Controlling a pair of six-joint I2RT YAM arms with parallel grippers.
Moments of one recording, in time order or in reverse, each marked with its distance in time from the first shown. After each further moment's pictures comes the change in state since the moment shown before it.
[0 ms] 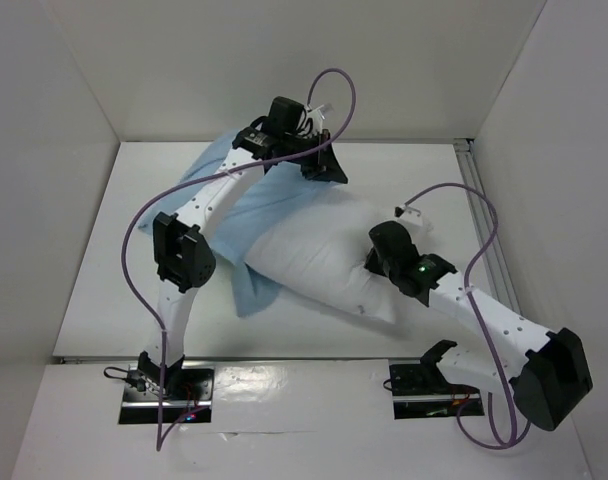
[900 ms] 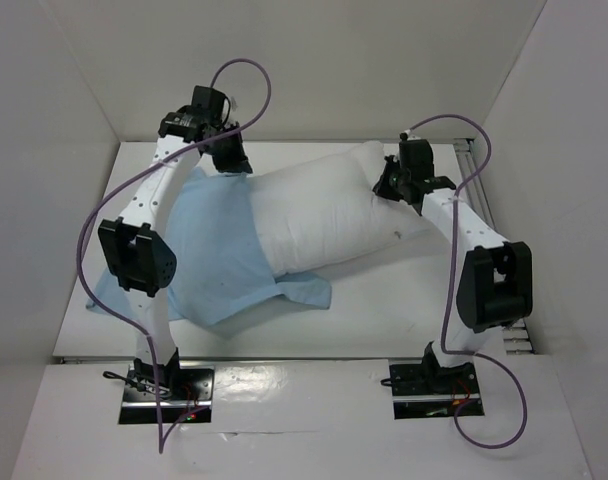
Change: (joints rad) left arm 0.300 -0.173 -0.157 -0.327 -0.520 0.135; right arm -0.411 0.629 0.537 0.126 -0.474 -0.351
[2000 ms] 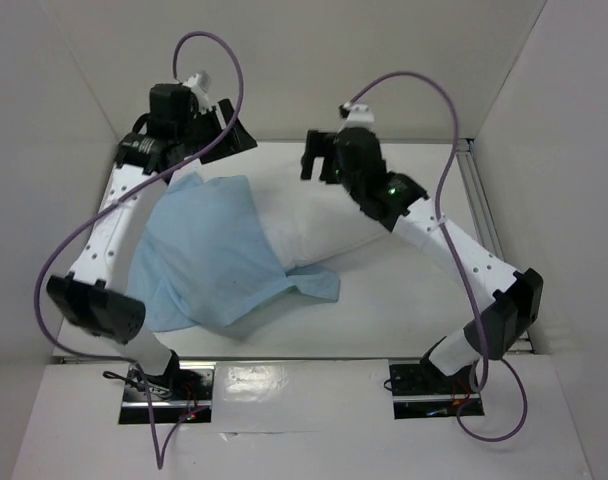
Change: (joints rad) left arm -0.010 -0.444 -0.308 0.306 0.092 -0.062; right arm 0.545 -0.155 0.231 -0.074 0.428 0.002
